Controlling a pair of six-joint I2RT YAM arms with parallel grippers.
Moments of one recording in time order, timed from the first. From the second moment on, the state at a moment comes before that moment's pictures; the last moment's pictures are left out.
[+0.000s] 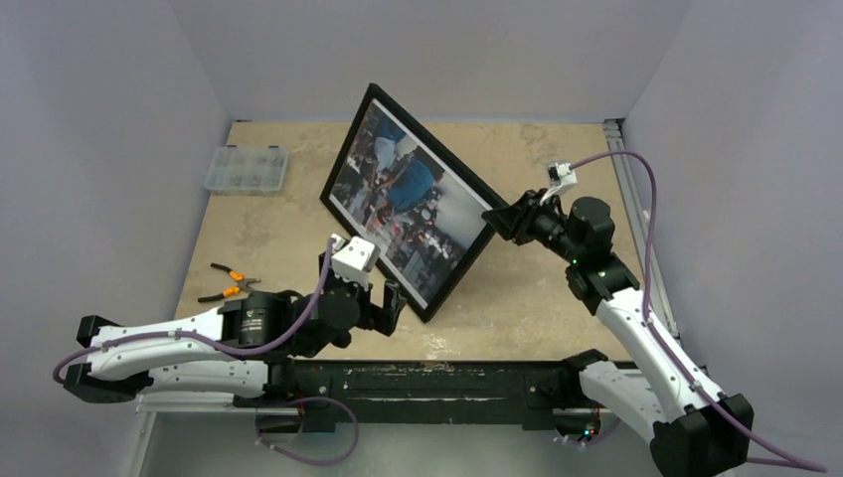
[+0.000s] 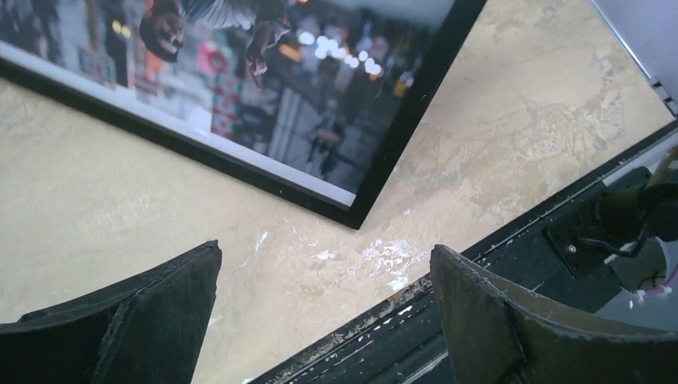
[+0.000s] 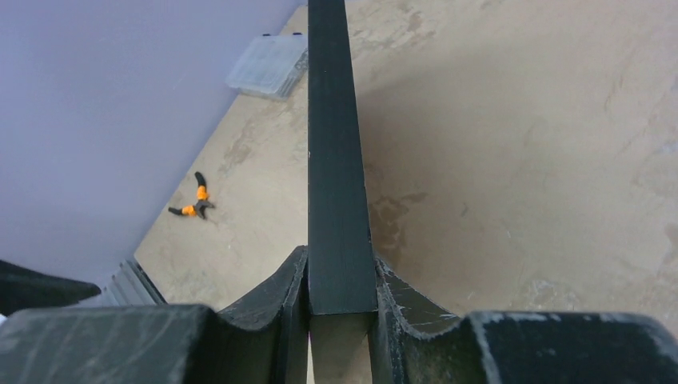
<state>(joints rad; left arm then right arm) -1.44 0.81 0.98 -0.74 -0.75 -0.60 0.35 0.91 0.76 -0.03 -0.37 0.46</state>
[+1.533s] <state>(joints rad) -0.66 1.26 0.61 -0.38 -0.17 -1.00 0.23 1.36 0.56 0.00 -0.34 0.51</state>
